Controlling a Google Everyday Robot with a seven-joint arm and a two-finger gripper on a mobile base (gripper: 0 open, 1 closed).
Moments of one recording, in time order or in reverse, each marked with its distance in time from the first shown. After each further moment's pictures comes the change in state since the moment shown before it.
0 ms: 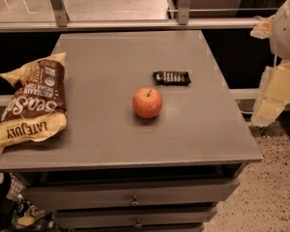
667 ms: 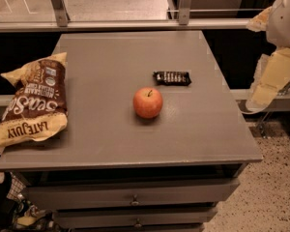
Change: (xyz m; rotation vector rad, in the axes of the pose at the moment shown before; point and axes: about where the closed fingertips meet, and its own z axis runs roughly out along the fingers) arm -0.010 -0.029 0.011 -0.016 -0.076 -0.003
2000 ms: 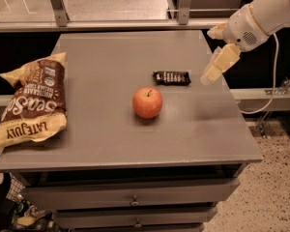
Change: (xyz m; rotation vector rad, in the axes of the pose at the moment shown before) arm -0.036 -0.101 0.112 -0.119 -0.365 0.098
